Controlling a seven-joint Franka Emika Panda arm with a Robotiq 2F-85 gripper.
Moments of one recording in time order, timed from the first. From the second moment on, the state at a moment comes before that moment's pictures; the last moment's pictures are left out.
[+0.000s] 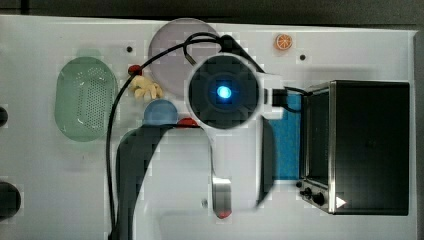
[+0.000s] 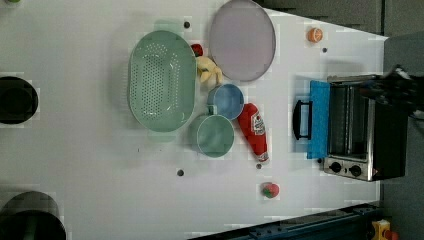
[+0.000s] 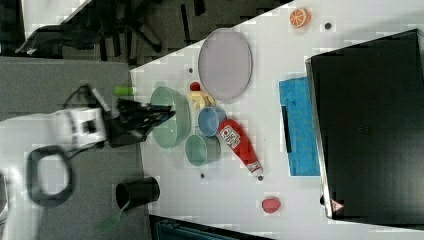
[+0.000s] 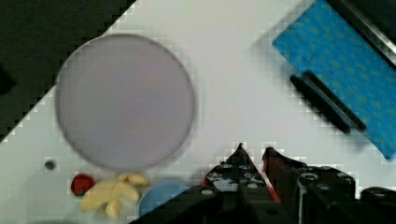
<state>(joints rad) 0.20 -0.08 -0.19 -1.97 -0.06 0.42 0.06</state>
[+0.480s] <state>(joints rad) 0.18 -0.16 -0.25 -1.76 -0.05 0.08 0.06</state>
